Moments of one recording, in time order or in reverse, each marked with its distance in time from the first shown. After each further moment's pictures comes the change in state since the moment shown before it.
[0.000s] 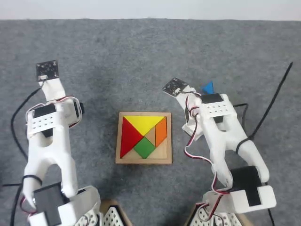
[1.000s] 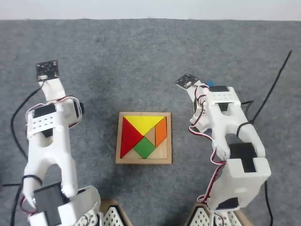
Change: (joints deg) left arm 0.0 0.0 0.0 0.0 0.0; right arm 6.7 15.8 -10.9 0.9 -0.7
